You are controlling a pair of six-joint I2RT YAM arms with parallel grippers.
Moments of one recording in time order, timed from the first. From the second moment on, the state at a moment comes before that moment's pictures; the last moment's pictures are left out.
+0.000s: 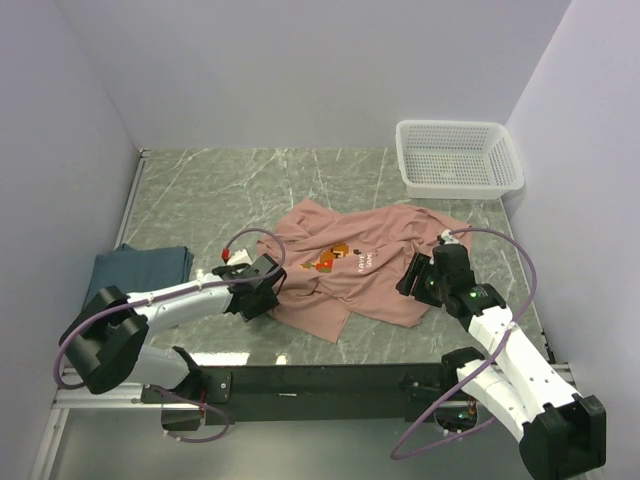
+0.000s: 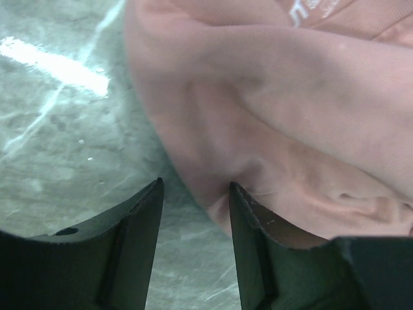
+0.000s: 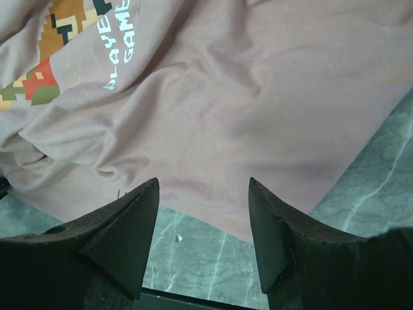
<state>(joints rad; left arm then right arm) -0.78 1.34 0.67 -0.58 -0.32 -1.24 0.27 0.81 0.52 -0.55 -0.03 0.60</state>
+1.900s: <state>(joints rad) -0.28 1.26 0.82 -0.55 -0.43 -0.60 0.10 1.41 1.13 -0.59 0.06 0.56</state>
